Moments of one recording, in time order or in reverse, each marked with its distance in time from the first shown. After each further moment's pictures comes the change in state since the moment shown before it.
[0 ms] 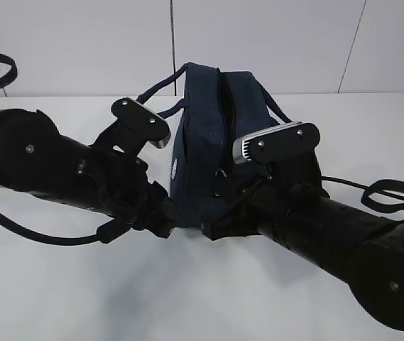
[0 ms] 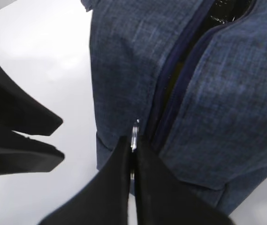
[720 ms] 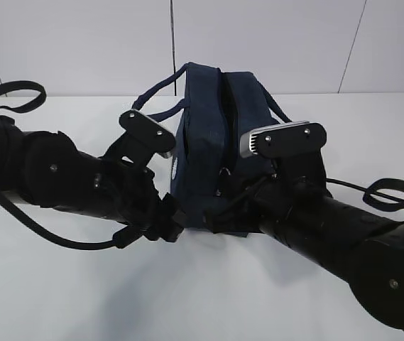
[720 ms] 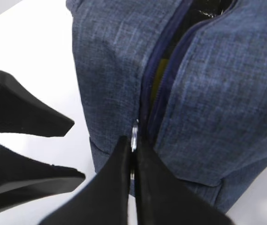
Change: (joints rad) left arm -0.013 0.084 0.000 -0.017 -0.118 0.000; right arm 0.000 -0.002 0.000 0.043 0.002 0.041
